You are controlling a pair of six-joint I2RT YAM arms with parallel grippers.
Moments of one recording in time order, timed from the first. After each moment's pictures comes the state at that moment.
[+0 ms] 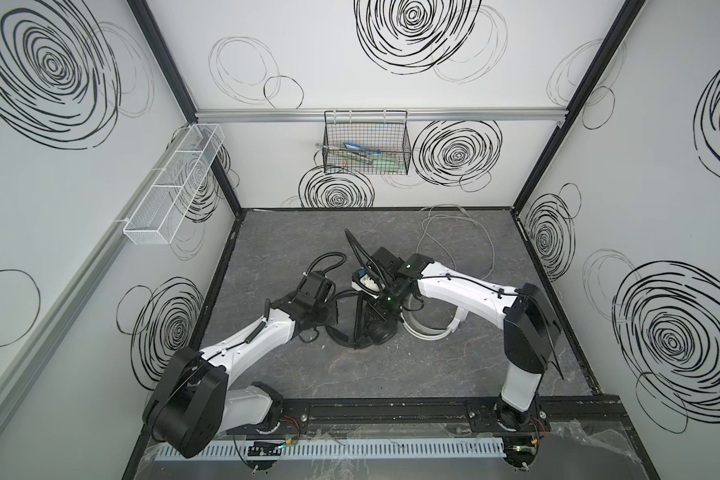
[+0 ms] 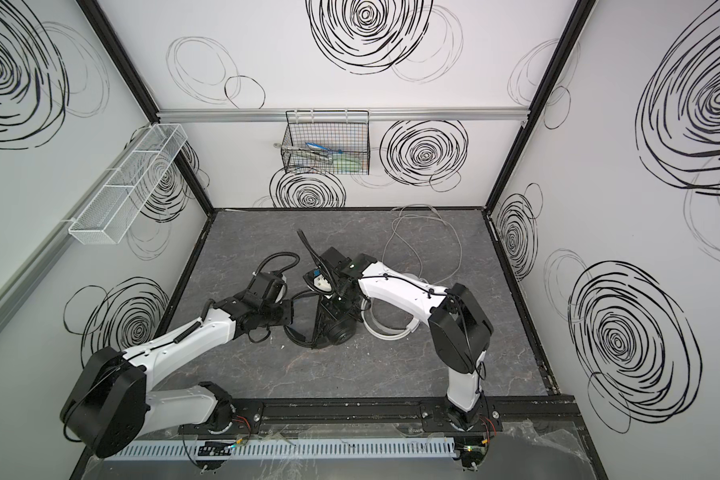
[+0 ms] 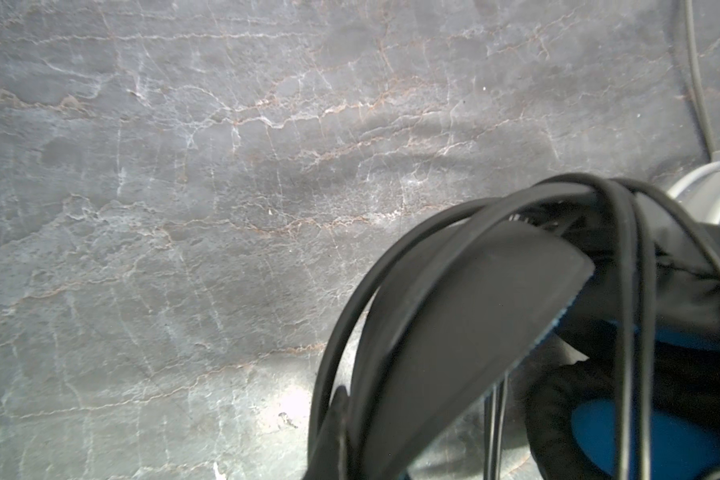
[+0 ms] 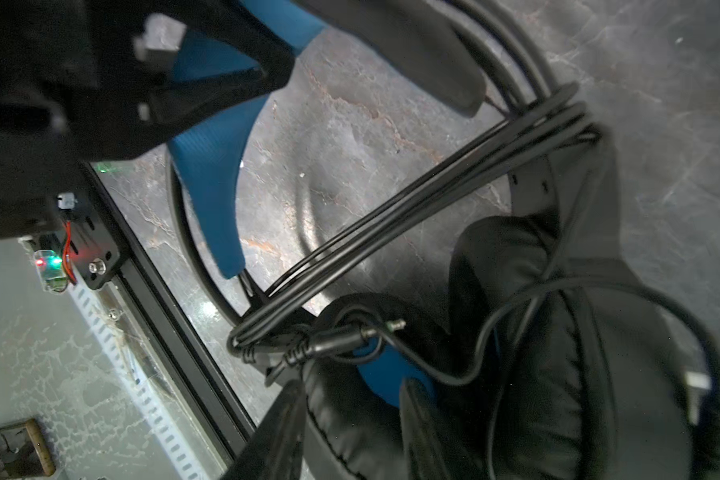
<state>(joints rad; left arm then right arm) -0.46 1.27 0.67 -0.44 0.00 -0.54 0.89 1.84 1.47 -0.89 -0.30 0.02</state>
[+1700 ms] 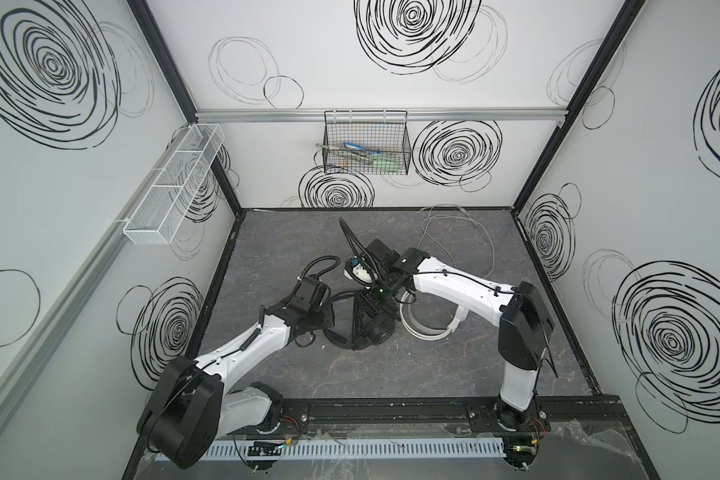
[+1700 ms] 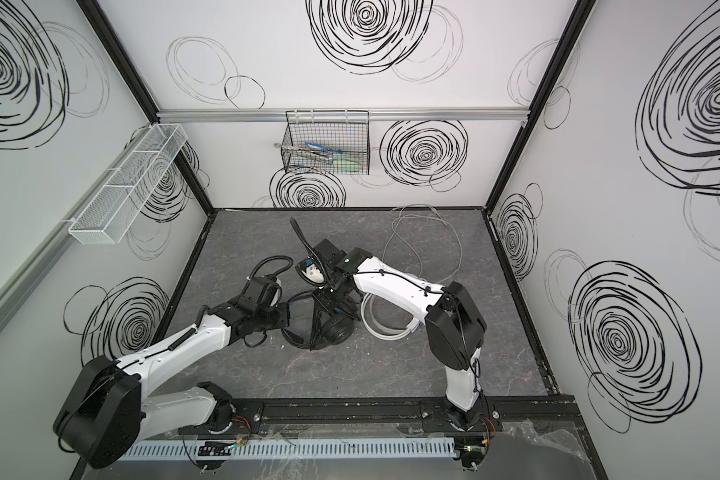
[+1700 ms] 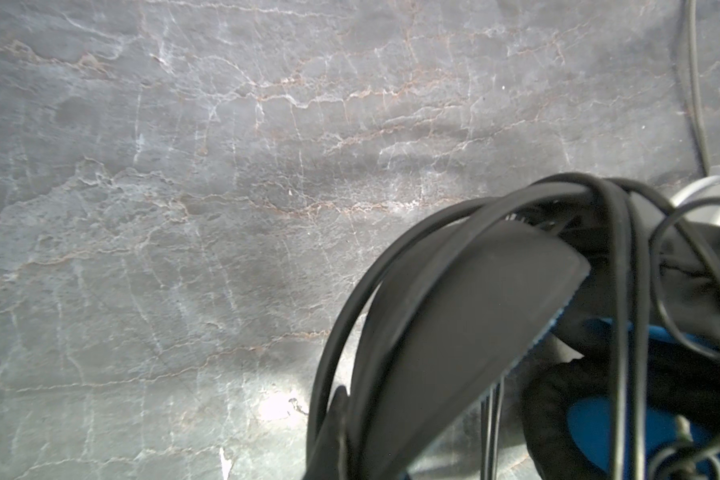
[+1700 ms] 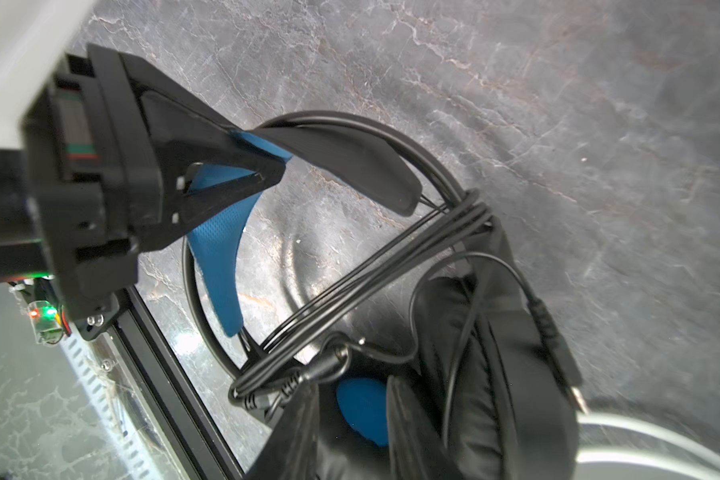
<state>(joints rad) -0.43 1.22 0.61 -0.42 0.03 -0.58 0.90 1.88 1.58 -0.86 -0.26 0.04</state>
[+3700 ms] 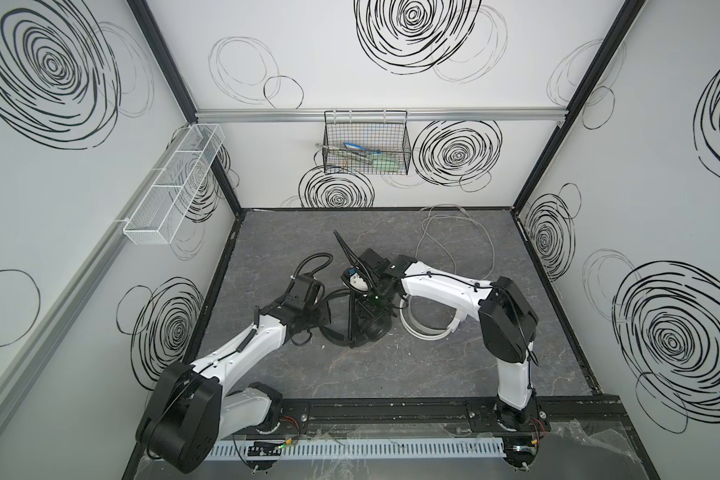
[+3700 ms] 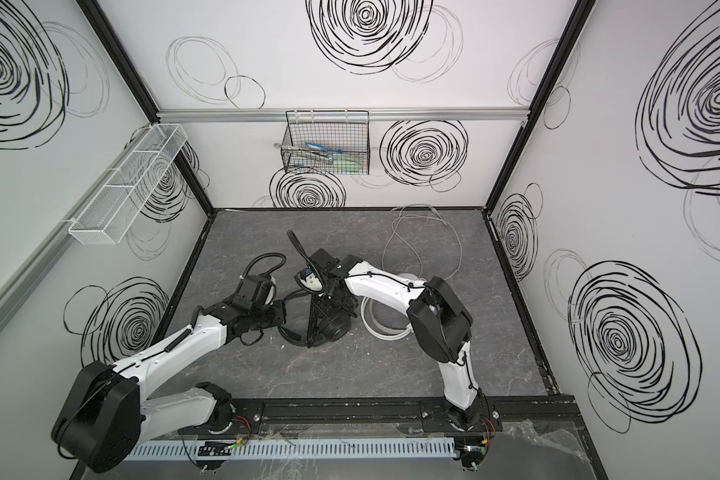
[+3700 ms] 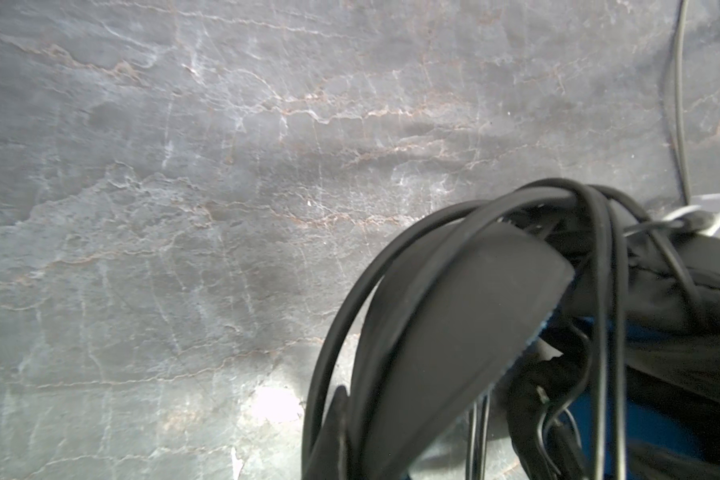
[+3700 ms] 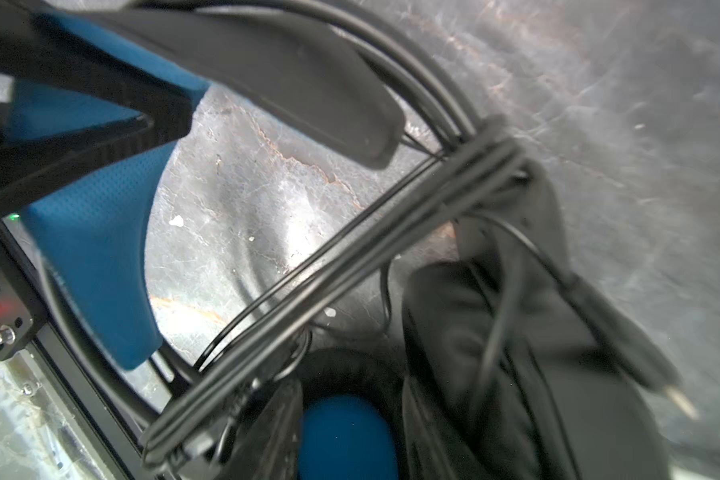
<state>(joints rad) -0.37 1.20 0.61 -0.42 0.06 -0.59 0.91 1.96 1.56 -0.83 -0.19 0.02</state>
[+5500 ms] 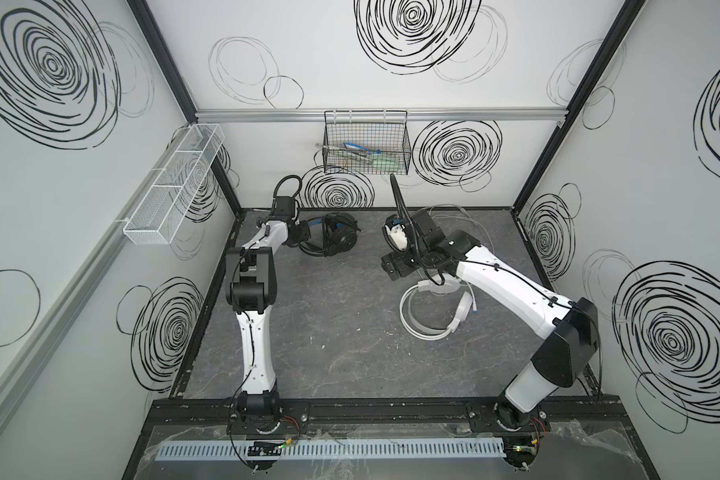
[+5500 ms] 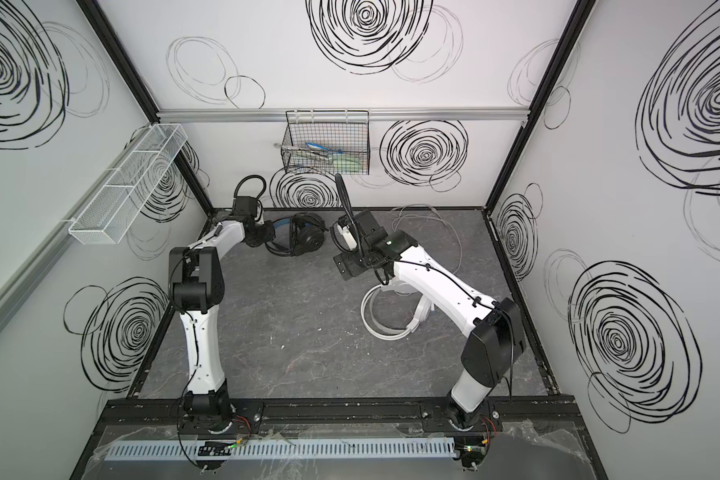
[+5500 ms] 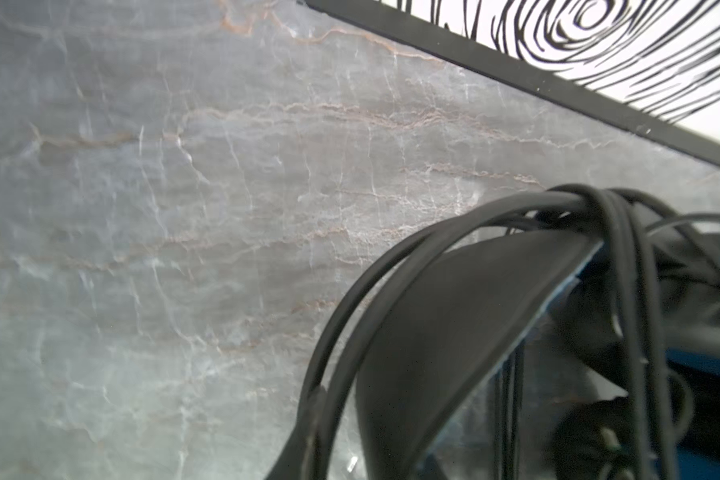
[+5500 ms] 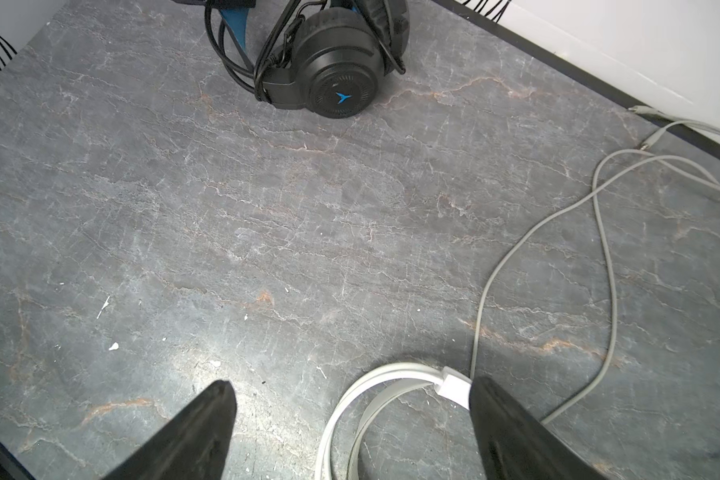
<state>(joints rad) 0.04 2.31 1.85 -0.50 0.11 -0.27 0.72 1.65 1.57 -0.80 0.06 0.09</state>
